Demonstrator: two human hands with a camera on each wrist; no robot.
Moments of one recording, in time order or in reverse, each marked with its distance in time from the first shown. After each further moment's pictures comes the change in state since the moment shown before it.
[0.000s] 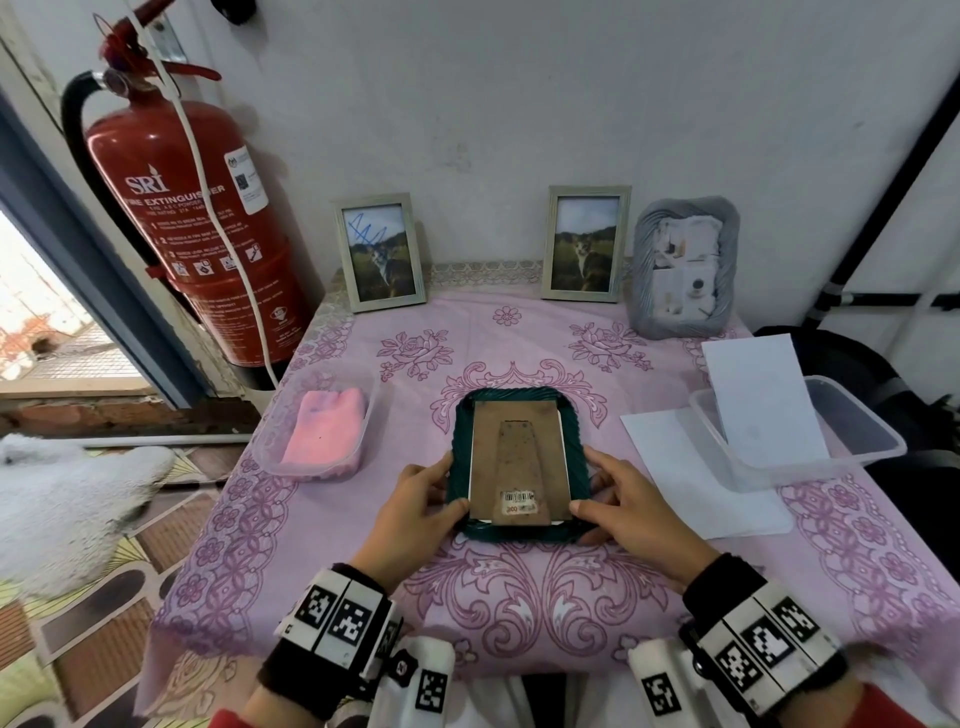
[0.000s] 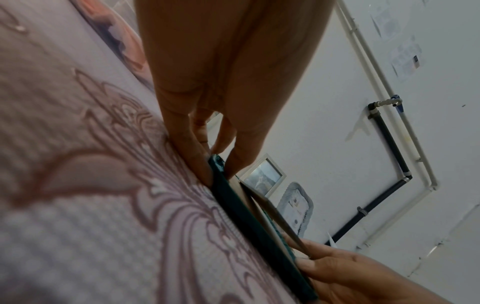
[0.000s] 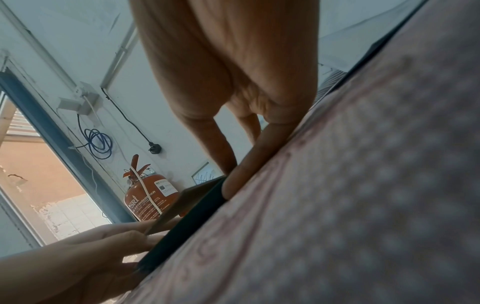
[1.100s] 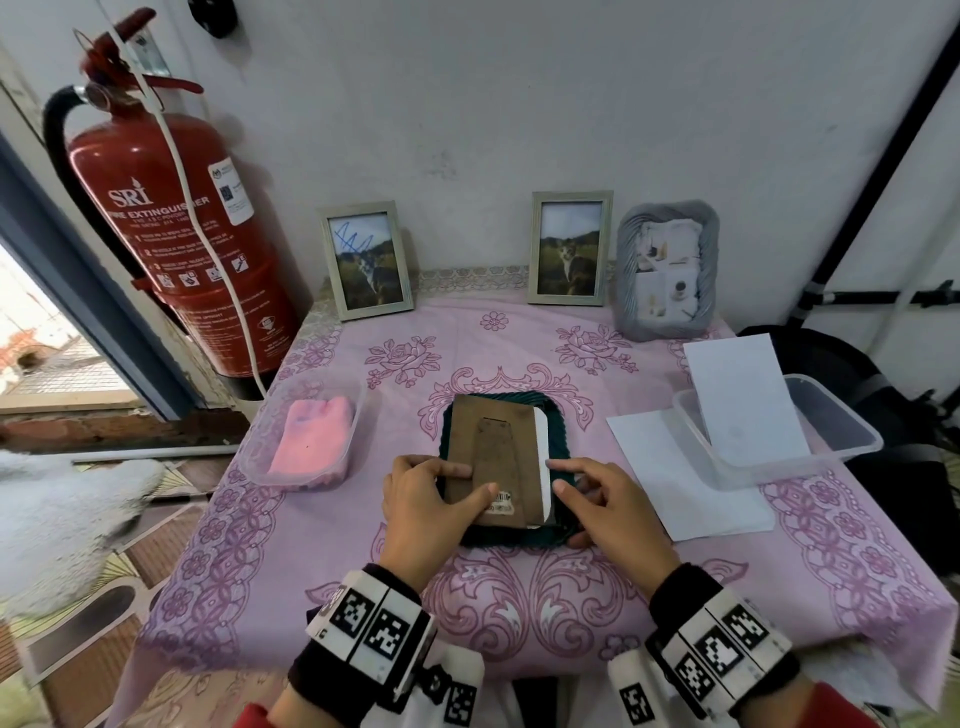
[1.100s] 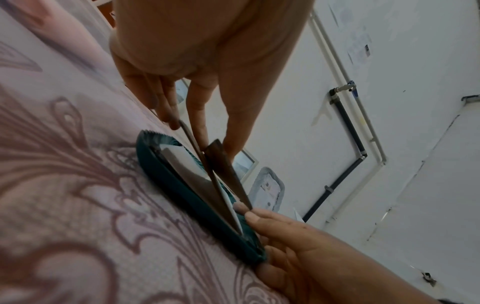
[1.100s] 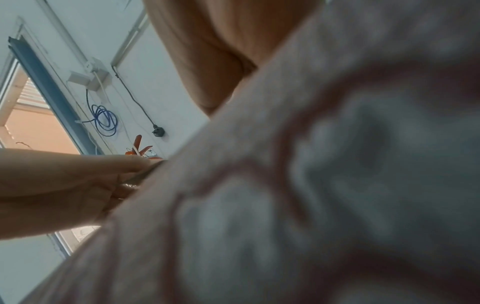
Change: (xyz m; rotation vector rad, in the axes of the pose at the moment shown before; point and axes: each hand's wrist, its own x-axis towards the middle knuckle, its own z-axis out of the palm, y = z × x) left_hand -0.005 0.035 0.022 0.118 0.302 -0.066; right_hand -0.007 0.001 0.010 -0.065 0.176 -0.140
